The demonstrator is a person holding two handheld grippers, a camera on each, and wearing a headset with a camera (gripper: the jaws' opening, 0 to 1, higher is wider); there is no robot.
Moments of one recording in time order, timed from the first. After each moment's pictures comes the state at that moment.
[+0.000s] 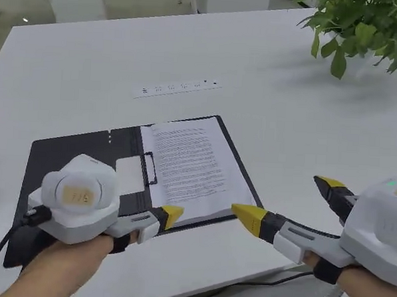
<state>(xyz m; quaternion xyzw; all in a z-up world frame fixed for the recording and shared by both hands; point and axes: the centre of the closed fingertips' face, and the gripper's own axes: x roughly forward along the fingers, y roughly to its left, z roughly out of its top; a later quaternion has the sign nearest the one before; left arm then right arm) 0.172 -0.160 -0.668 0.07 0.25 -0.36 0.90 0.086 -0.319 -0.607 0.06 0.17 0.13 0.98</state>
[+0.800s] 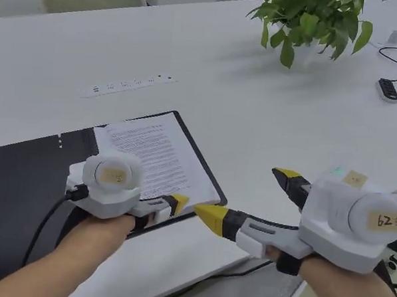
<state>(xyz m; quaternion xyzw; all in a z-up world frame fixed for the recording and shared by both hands) 0.192 -0.249 -0.717 0.09 0.27 -0.42 0.86 0.081 -0.316 -0.610 0.04 0.18 0.12 0.98</state>
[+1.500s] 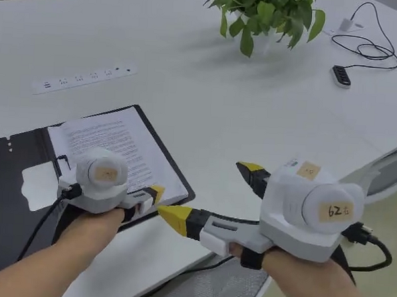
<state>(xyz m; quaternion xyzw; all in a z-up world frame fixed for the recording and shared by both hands) 0.216 -0.282 -0.756 0.09 0.27 -0.41 0.86 0.084 -0.314 -0.618 0.04 0.19 0.11 0.97</state>
